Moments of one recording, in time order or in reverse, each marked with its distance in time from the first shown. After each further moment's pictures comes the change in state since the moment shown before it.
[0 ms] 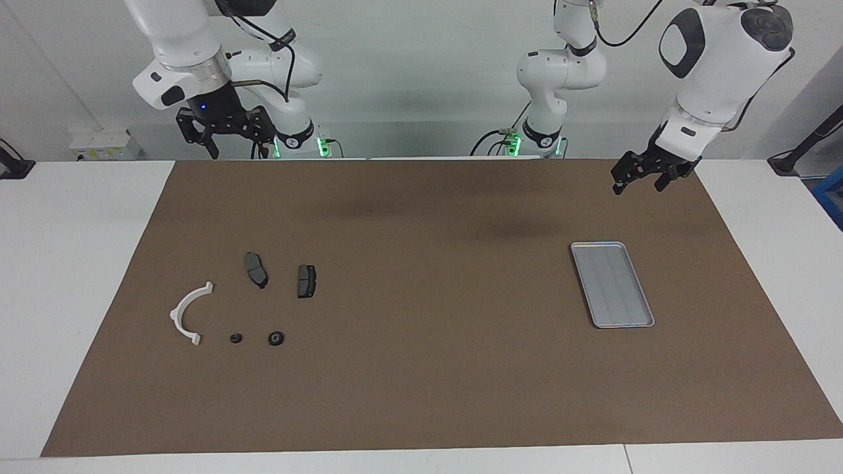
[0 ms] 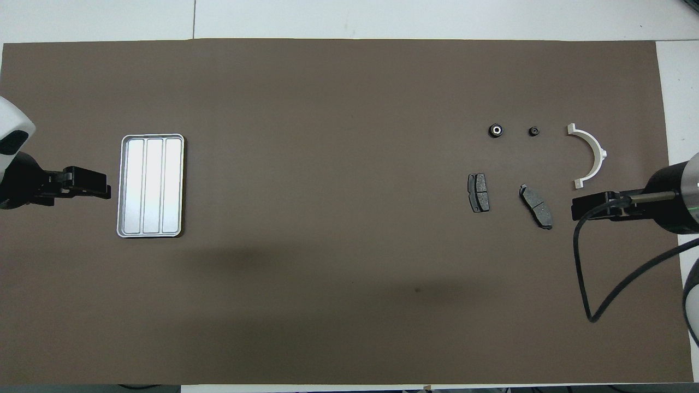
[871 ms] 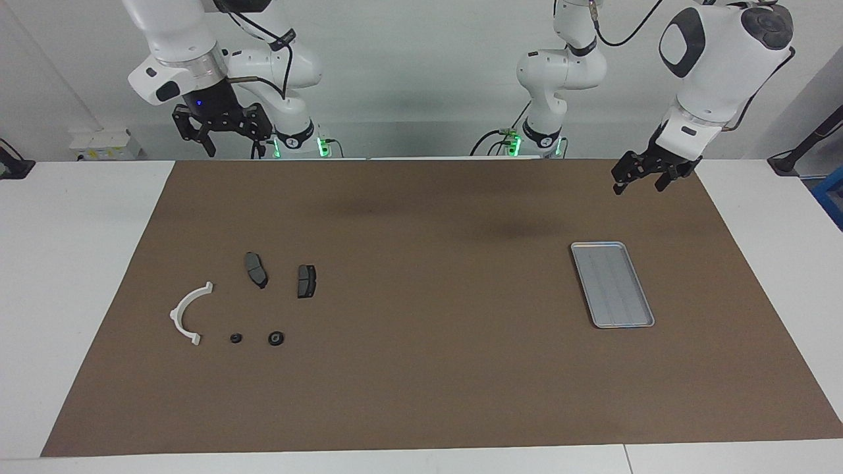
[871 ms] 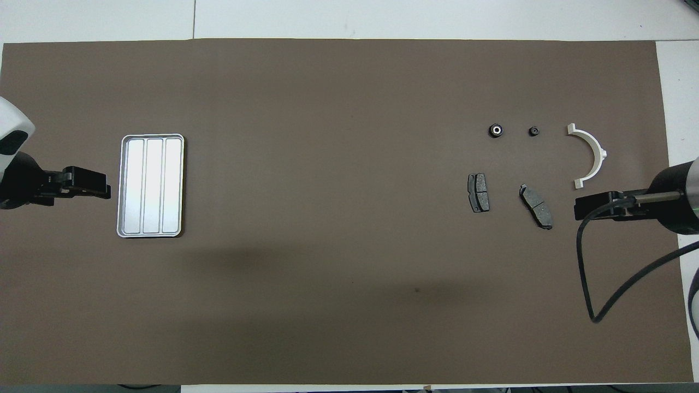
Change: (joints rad) left arm 0.000 -0.001 0.000 0.000 0.000 0.006 0.000; right arm -0.002 -0.011 -0.008 0.001 0.000 0.000 0.000
